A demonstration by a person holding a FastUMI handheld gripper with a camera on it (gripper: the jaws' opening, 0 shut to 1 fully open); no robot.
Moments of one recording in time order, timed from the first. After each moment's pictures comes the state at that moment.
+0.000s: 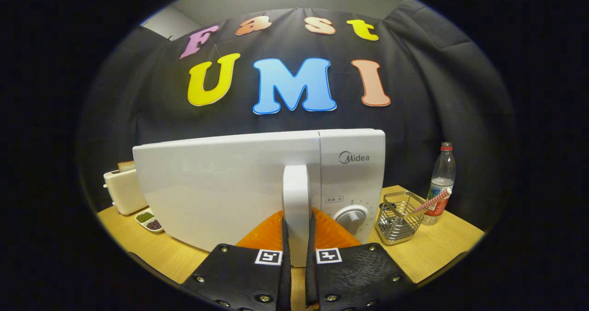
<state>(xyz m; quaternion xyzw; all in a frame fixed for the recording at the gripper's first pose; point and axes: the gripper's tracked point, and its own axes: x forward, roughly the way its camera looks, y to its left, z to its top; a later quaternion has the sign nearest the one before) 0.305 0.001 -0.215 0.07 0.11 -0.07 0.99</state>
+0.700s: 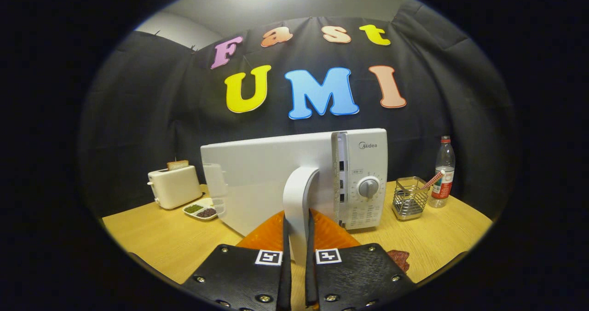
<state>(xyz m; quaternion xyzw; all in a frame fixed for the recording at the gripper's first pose) 0.195 0.070 -0.195 0.09 0.09 0.03 0.99</state>
